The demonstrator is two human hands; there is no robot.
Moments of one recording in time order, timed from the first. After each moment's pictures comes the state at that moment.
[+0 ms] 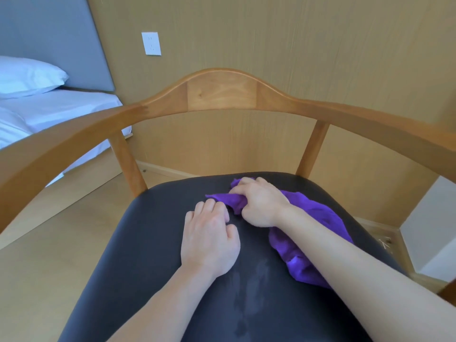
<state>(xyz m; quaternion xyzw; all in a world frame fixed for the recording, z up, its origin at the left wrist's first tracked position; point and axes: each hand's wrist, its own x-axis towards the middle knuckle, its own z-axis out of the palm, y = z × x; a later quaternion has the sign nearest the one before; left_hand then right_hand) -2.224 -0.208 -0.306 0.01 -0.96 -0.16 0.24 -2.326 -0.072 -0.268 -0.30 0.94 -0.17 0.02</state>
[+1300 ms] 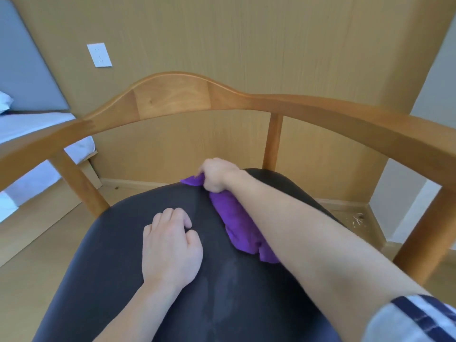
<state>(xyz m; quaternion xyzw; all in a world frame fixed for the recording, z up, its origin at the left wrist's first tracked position) -2.215 -0.201 -0.296 0.04 -0.95 -0.21 0.22 -2.400 -0.093 -0.250 -0.21 0.96 -0.16 0.05</state>
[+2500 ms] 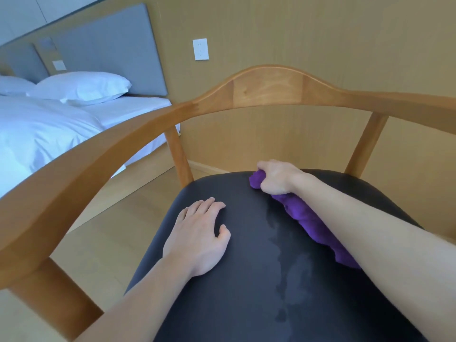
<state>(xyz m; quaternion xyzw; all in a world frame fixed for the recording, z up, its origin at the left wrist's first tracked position) -2.175 -0.294 -0.298 0.08 -0.98 -0.13 0.10 -2.379 -0.130 -0.257 -0.27 0.94 -0.15 0.10</state>
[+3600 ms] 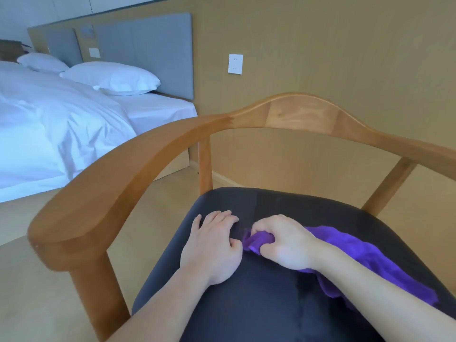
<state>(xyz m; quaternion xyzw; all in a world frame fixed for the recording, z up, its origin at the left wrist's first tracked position) -2.173 -0.295 -0.302 0.11 -0.96 -0.21 0.13 -2.268 -0.126 -0.254 -0.43 0.86 -0.22 0.16</state>
